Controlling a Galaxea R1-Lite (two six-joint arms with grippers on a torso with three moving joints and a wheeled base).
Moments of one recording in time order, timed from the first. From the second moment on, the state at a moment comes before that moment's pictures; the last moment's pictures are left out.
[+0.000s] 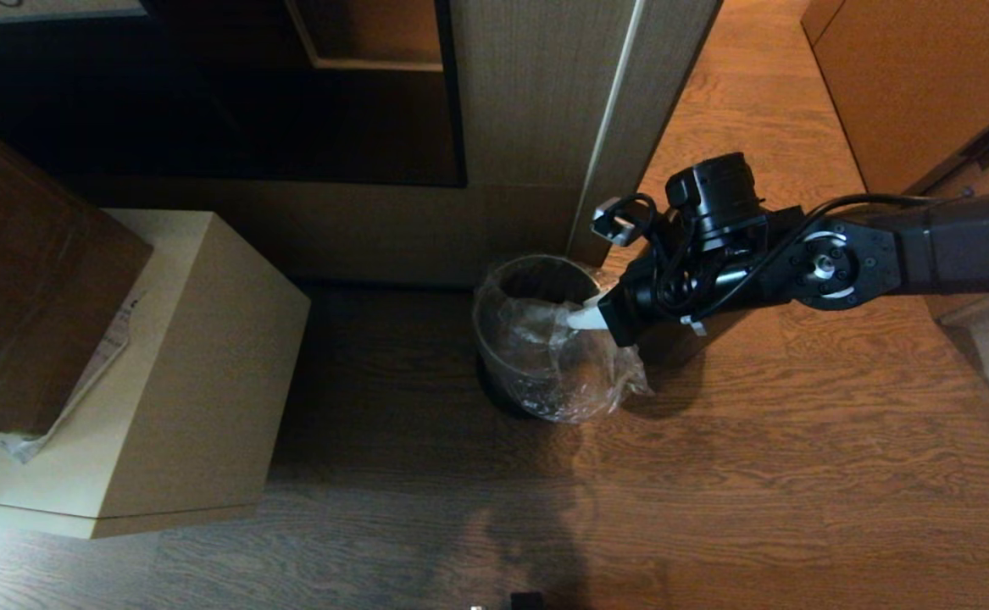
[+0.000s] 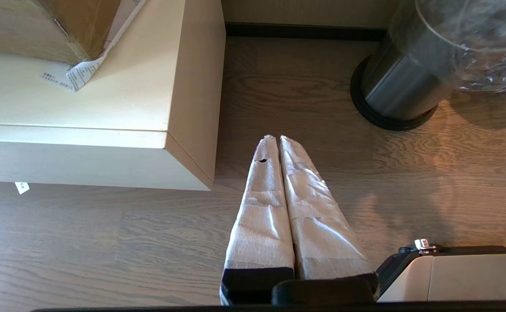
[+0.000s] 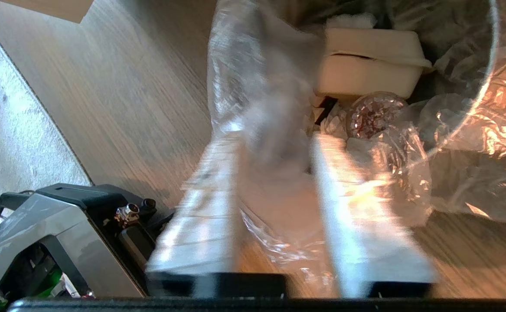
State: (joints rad) left arm 0.00 0.00 0.00 -0.03 0.00 0.00; right arm 0.45 1.98 -1.53 0.10 0.29 -0.29
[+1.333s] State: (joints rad) left arm 0.00 0.00 0.00 -0.03 0.00 0.00; right arm 0.27 1.99 -1.72 0.26 0.29 -0.13
